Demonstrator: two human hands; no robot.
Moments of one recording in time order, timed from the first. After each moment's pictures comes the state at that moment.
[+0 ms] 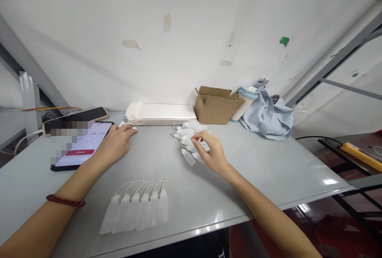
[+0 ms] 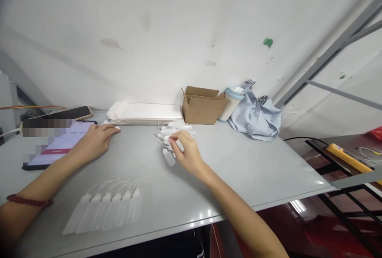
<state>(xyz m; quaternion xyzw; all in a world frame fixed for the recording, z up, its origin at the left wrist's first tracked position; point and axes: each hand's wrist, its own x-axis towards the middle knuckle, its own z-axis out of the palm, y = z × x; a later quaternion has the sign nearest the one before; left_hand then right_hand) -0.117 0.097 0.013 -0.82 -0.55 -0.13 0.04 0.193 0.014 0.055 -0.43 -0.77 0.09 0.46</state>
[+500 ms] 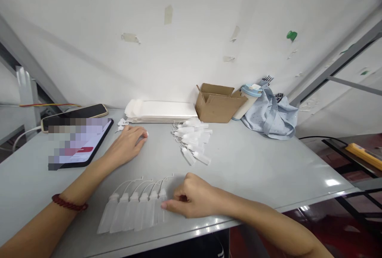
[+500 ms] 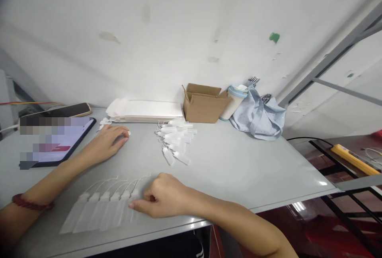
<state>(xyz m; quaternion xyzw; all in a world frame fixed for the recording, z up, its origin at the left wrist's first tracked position) -0.089 0.084 0.014 -0.85 -0.48 -0.21 -0.04 0.154 -0.040 0.054 -0.36 -0.85 0.37 0.14</state>
